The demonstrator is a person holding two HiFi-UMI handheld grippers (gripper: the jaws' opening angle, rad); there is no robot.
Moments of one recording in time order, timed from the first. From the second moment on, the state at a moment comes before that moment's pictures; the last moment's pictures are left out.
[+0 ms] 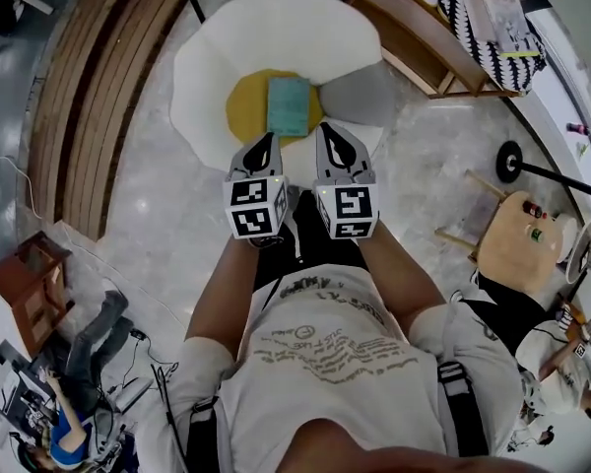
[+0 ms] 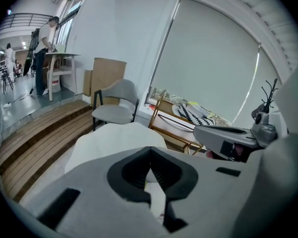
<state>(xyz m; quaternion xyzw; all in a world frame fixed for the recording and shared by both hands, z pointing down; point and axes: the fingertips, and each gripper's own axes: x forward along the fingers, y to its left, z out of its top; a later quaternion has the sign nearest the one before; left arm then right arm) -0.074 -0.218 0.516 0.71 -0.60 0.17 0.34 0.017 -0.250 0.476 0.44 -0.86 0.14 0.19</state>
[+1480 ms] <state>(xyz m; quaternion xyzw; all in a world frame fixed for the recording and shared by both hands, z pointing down) -0.086 -0.231 0.949 0.63 -0.54 0.23 0.50 0.022 -0.250 0.873 0.34 -0.83 0.24 0.38</state>
